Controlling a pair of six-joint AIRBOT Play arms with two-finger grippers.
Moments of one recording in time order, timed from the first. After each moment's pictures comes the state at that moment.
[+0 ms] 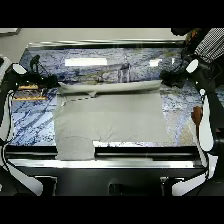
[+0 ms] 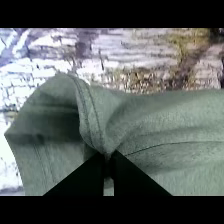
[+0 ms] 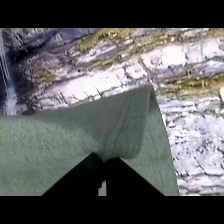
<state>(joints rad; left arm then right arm) 0.15 -1.93 1.89 1.10 -1.22 -1.39 -0.08 -1.78 1.77 -1.30 1.11 1.73</state>
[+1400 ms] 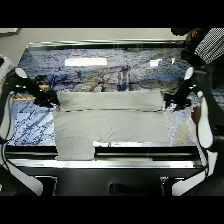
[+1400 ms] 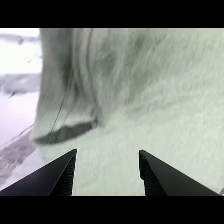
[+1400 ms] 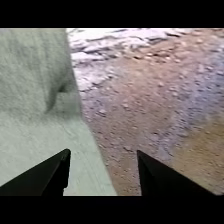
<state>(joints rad) 0.20 -1.92 1.83 1.23 -1.67 -1.52 -0.14 -1.79 1.71 -1.53 1.60 1.68</state>
